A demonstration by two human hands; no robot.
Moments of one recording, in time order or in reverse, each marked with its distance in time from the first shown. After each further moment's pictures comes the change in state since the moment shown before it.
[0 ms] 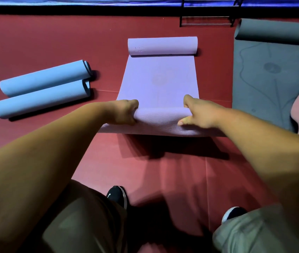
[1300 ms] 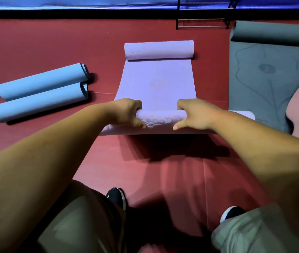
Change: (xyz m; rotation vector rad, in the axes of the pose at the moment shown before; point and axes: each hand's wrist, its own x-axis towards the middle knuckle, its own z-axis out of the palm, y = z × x) left_hand 0.002 0.019 -0.009 -0.028 0.025 0.059; right_hand -0.006 -0.009 -0.003 -0.095 0.067 -0.086
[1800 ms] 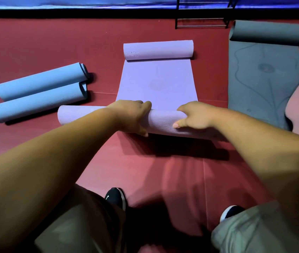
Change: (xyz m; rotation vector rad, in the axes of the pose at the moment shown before) left_hand -0.005 0.020 0.009 0.325 0.081 0.094; right_hand 0.002 -0.003 -0.003 0.029 -0.169 0.068
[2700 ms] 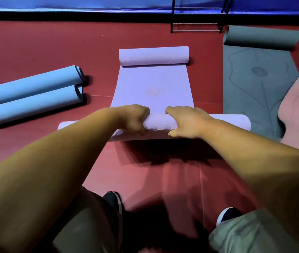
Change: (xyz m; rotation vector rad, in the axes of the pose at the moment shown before) left_hand 0.019 0.014 -0.007 -0.241 -0.187 -0.050; right_hand -0.013 -0.018 0.015 -0.189 0.186 -0.073
